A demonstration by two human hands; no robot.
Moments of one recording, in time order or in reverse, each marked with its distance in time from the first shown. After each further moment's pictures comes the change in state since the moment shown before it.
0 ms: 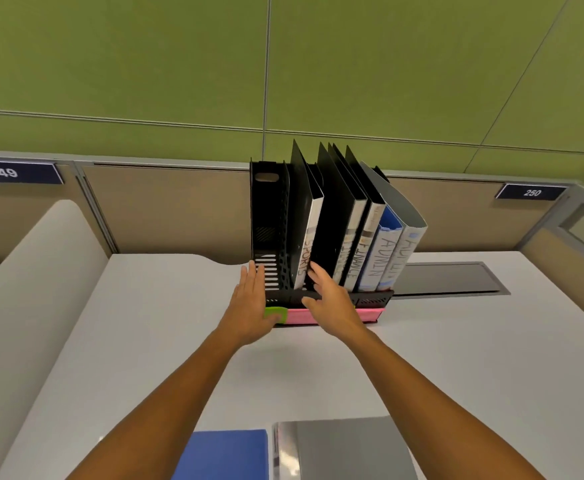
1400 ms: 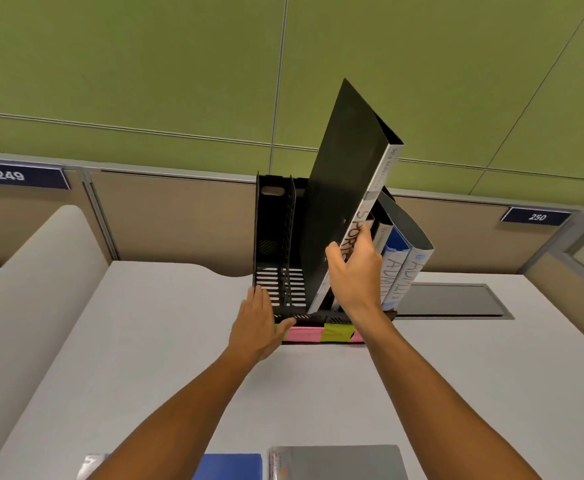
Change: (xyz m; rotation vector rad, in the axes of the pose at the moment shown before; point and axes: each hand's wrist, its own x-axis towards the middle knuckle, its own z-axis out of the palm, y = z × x) left_hand 0.027 -0.007 0.044 0.144 0.081 -0.179; right_hand 0.002 -0.107 -0.048 0.063 0.593 -0.248
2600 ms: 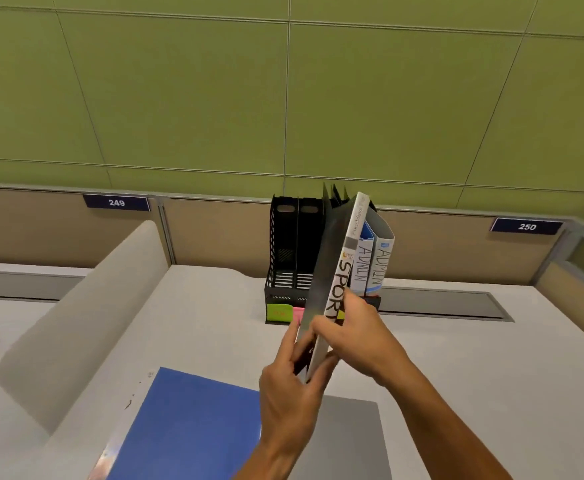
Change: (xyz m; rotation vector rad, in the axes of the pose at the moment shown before) left_hand -0.306 0.178 -0.089 -0.947 0.431 0.038; right_hand -0.156 -0.059 -0.180 0.075 -0.666 0.114
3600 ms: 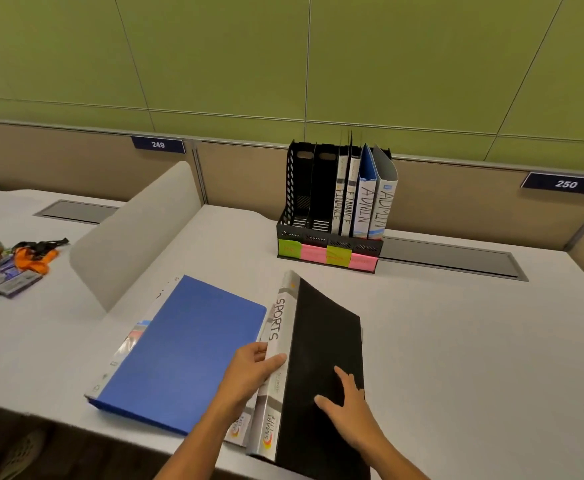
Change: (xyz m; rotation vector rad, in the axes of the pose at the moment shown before) left_hand -0.119 -0.068 -0.016 0.113 -0.061 -0.702; right_hand -0.159 0.234 0.065 -0.120 -0.283 0.520
